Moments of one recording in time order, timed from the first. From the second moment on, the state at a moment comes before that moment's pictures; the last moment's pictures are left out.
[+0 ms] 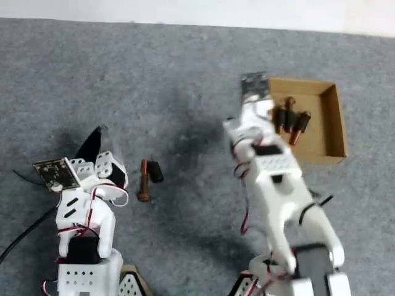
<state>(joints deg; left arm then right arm) -7.3 -103.4 96.4 22.1 22.5 -16.9 -15.9 46.4 15.6 4.9</state>
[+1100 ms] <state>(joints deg) -7.8 -103.4 96.4 22.1 22.5 -45.0 13.5 19.9 32.4 4.9</state>
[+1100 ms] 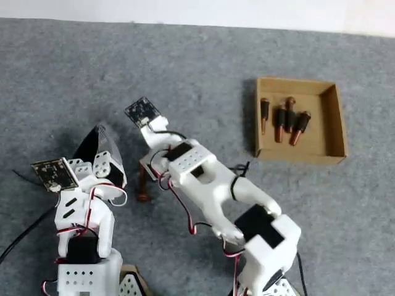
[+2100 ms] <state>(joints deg) -7.8 -103.4 96.4 22.1 22.5 -44.9 19.8 17.4 36.4 5.0</state>
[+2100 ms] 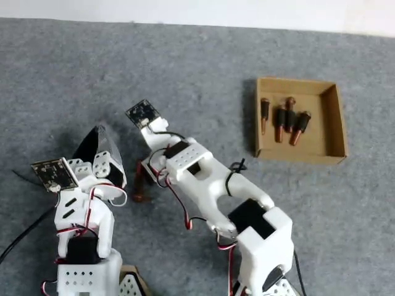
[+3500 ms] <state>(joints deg) -15.8 -103.4 96.4 18.4 22.4 -49.8 19.5 15.4 43.3 -1.5</state>
